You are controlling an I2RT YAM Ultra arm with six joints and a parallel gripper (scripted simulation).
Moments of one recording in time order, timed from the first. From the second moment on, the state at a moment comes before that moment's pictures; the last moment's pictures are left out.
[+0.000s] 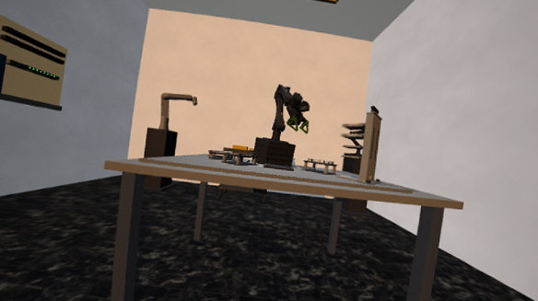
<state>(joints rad) 0.22 1.15 0.60 -0.33 -0.28 -0.33</state>
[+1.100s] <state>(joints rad) -0.16 1.11 0.53 -0.26 -0.57 -0.57</state>
